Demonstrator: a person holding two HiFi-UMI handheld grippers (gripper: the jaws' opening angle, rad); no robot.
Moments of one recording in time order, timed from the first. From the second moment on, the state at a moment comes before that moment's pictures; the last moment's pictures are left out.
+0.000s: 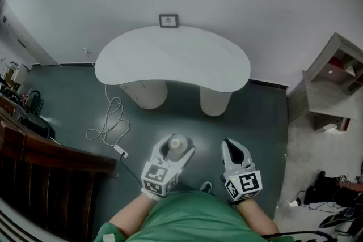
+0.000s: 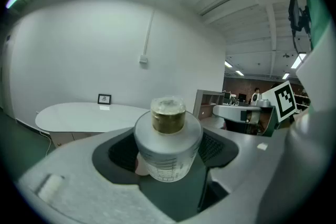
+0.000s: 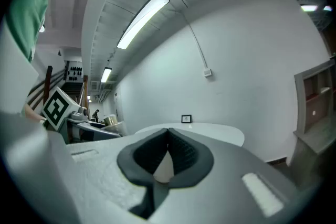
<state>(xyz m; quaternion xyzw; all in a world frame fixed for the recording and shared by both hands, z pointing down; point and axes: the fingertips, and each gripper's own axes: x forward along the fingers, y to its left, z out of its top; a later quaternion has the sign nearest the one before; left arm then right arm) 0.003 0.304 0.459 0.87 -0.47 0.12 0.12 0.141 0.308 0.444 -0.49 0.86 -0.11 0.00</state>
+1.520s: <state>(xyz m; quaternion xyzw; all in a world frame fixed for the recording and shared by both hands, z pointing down) -0.195 0.236 0.471 0.88 -0.46 0.10 0.10 -0.016 0.213 0.427 -0.53 0.85 -0.05 -0.06</state>
